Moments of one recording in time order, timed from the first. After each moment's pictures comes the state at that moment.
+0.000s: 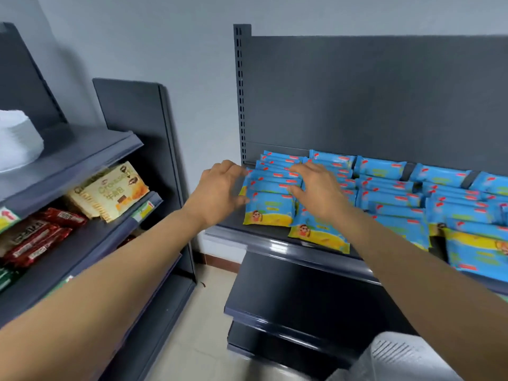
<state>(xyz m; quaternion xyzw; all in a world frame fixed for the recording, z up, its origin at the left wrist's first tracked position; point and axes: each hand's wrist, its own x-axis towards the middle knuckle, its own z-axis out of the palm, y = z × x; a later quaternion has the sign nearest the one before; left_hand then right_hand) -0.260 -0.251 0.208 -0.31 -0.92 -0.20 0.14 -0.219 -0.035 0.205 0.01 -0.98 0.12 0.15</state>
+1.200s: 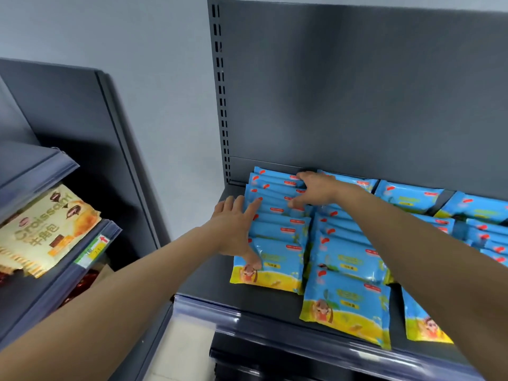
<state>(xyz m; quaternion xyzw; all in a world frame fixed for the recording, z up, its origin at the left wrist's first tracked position) -0.441 -0.175 0.128 -0.36 -0.93 0.01 -0.11 -0.442 0.058 0.167 -0.08 -0.99 0.07 -0.13</state>
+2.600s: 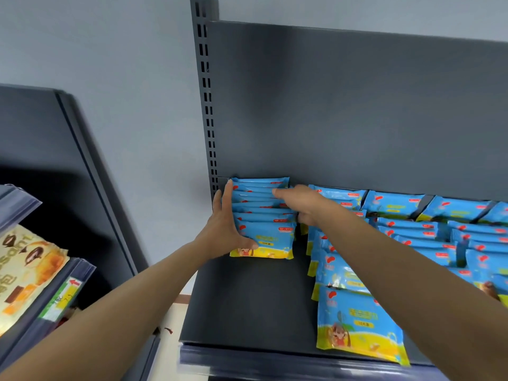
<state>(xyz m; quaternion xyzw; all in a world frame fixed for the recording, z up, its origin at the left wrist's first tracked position) -0.511 -0.173 0.100 -0.33 -0.84 -0.41 -0.11 -0.460 0.008 0.170 -0.34 -0.73 0.60 -0.02</state>
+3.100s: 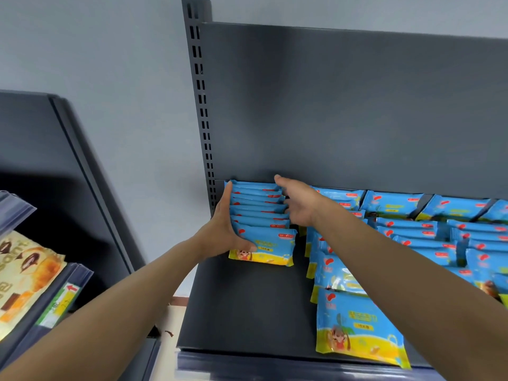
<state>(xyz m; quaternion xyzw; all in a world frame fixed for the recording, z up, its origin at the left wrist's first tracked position) -0.517 -0.174 0.102 -0.33 -0.74 -0.53 -0.26 -0.463 0.010 0.176 -0.34 -0.57 0.75 -0.06</state>
